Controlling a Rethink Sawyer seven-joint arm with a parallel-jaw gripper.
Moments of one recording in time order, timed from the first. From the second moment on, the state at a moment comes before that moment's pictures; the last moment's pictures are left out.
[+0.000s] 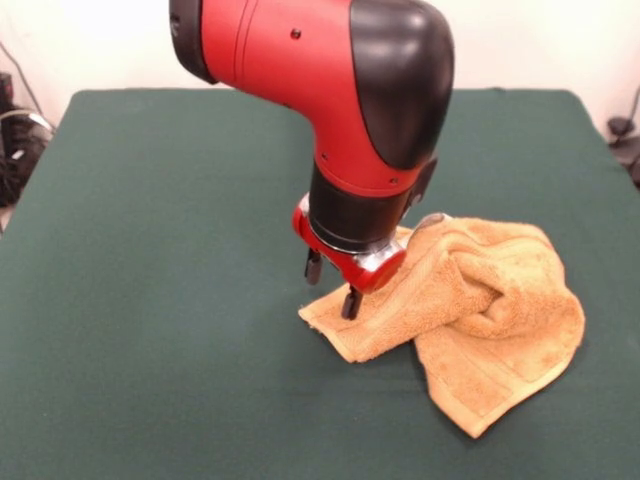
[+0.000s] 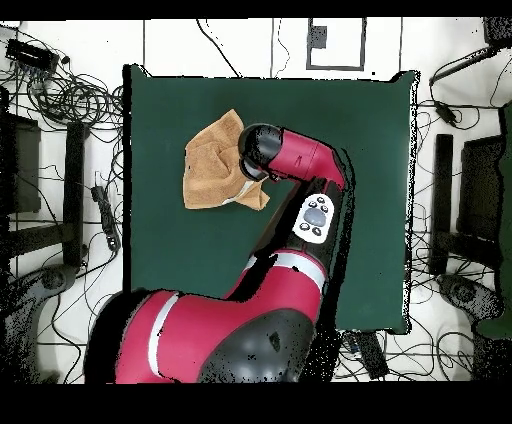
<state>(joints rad) 0.02 -0.08 -0.40 1.04 0.36 0.79 2.25</state>
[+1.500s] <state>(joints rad) 0.05 -0.08 -0.41 1.06 0.36 0.70 2.26</state>
